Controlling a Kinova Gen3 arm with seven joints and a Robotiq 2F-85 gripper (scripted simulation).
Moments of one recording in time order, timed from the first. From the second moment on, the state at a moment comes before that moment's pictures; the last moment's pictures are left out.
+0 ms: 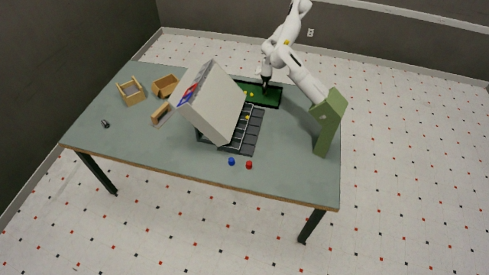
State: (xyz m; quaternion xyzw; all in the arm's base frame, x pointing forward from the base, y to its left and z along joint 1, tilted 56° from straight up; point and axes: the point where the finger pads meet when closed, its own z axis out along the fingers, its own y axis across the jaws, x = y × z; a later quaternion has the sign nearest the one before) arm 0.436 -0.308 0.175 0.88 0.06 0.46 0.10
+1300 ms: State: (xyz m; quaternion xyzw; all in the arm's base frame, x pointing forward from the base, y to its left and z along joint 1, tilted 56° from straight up) arm 0.443 -0.309 0.170 0.88 0.06 0.46 0.10
